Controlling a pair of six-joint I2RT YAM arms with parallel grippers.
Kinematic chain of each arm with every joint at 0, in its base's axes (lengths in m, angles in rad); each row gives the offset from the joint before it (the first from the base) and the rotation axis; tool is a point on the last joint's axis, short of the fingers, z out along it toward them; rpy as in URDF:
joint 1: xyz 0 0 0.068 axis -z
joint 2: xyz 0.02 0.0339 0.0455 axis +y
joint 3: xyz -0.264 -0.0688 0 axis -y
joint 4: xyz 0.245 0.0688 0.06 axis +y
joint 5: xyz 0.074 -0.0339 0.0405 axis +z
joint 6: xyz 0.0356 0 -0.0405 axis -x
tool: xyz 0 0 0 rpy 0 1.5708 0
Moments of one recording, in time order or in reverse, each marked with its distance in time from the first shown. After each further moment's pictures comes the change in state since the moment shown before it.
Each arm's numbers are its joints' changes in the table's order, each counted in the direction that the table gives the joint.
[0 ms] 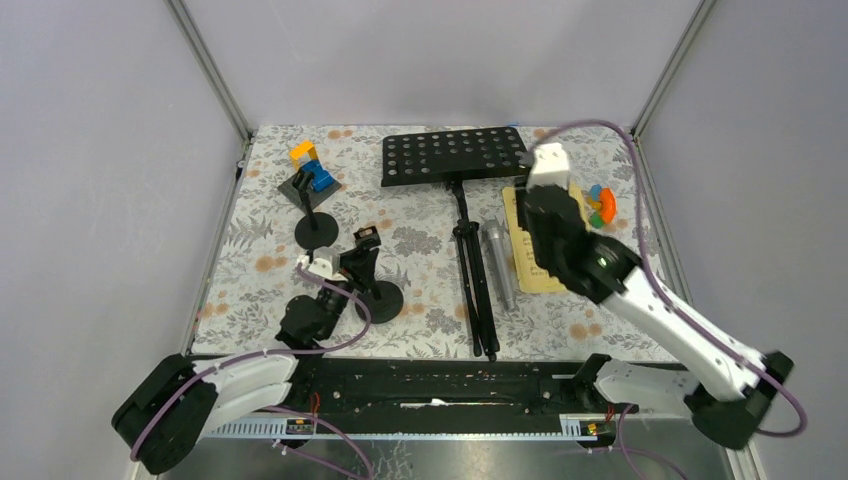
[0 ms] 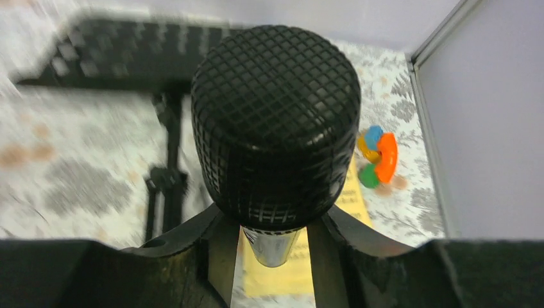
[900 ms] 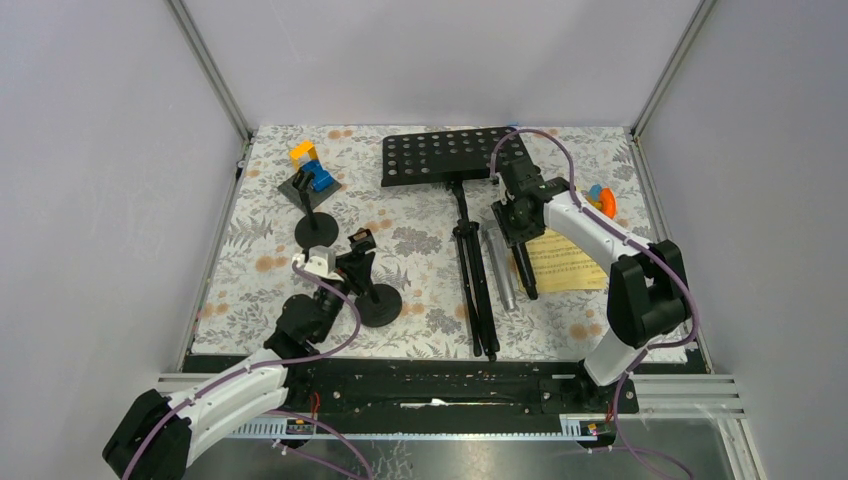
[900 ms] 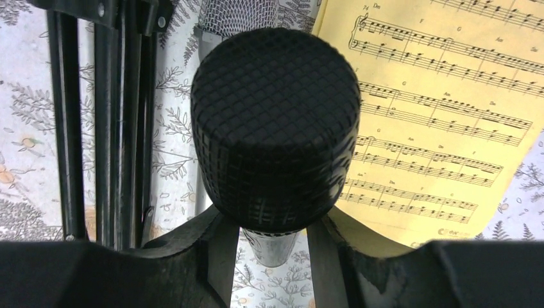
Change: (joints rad) left arm 0.001 -0.278 0.029 0.409 0.024 0.053; right arm 0.409 0.663 0.192 0.408 0.754 0.086
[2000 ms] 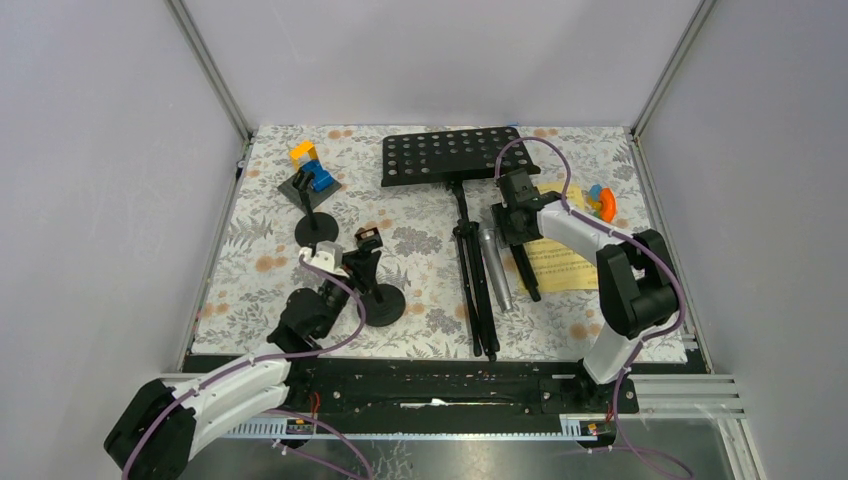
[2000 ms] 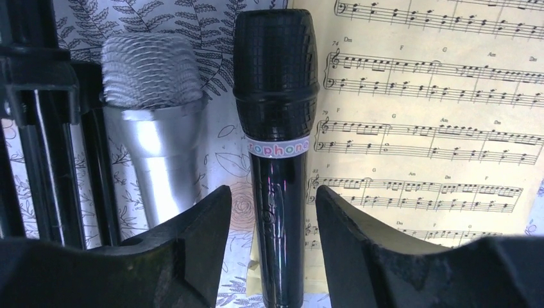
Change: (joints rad) left arm 0.000 0.070 0.040 -0.002 -0.042 0.006; right arm 0.011 0.074 -0.133 -0.277 -0.104 -0.086
